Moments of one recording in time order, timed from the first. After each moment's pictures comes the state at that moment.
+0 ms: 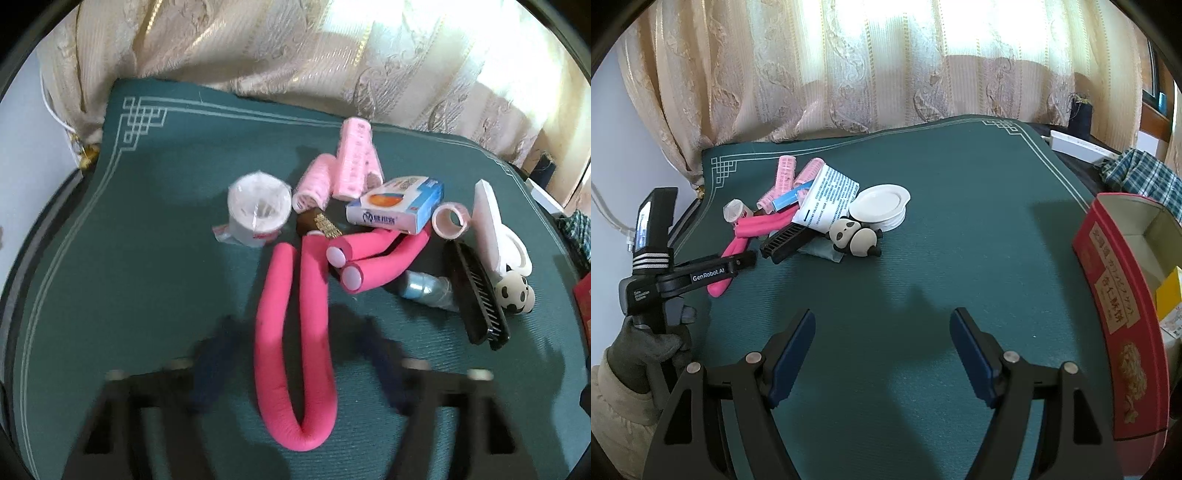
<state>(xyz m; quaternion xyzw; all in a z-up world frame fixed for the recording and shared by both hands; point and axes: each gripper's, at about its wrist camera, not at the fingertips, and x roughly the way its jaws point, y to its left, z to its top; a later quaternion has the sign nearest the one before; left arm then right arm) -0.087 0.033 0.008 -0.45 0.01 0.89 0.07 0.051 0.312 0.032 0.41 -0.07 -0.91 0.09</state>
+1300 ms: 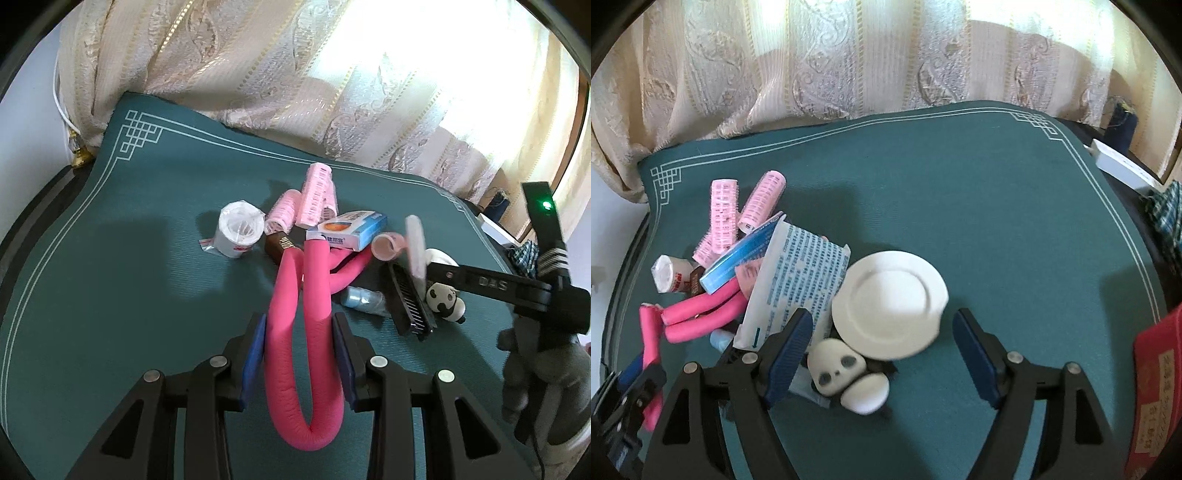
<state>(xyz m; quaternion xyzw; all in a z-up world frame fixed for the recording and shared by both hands) -0.048 0.021 0.035 -0.40 -0.06 0.91 0.14 -0.096 0.265 0.016 0.47 -0.06 -0.88 0.04</state>
